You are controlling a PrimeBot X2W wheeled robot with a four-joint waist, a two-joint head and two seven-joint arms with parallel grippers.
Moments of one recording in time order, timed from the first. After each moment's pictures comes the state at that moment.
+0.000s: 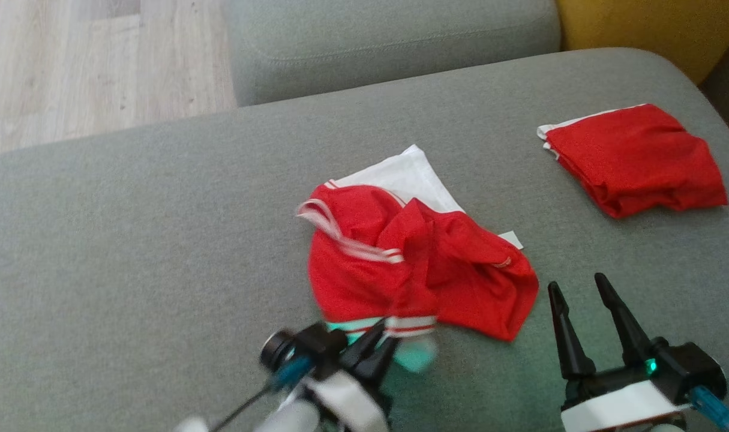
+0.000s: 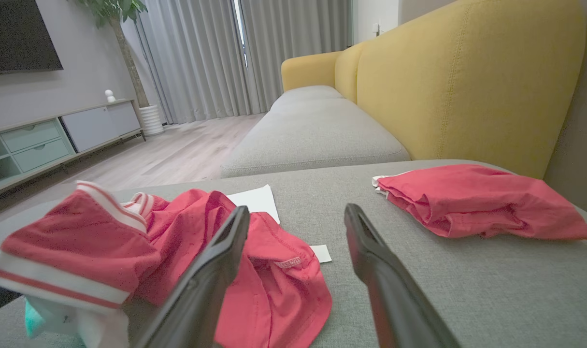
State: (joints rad) left arm -0.25 0.07 -0.78 0.47 -0.48 -0.12 -0.22; right arm 0.13 -0.13 0.14 0.10 0.19 0.13 -0.26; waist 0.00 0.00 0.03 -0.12
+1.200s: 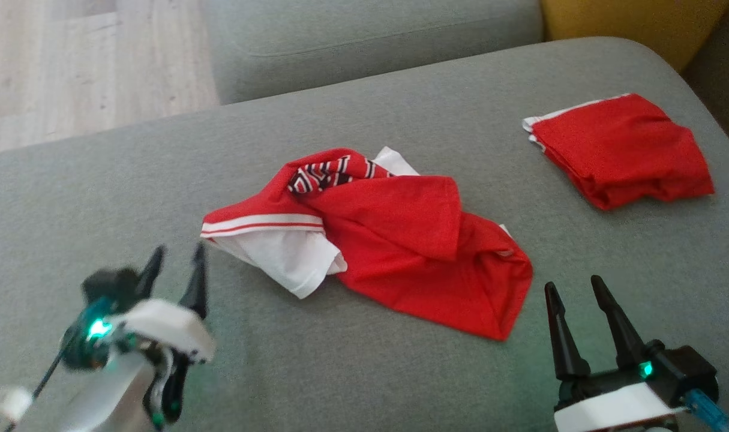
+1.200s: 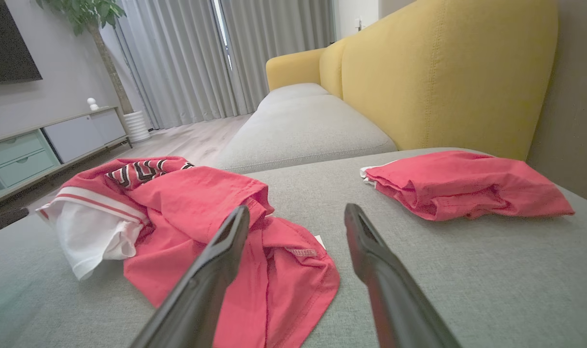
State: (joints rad) left arm -0.46 0.36 -0.75 0.63 -0.92 0.07 -0.16; right arm 0.13 -0.08 0.13 0.10 0.19 0.13 -0.26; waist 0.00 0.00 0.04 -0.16
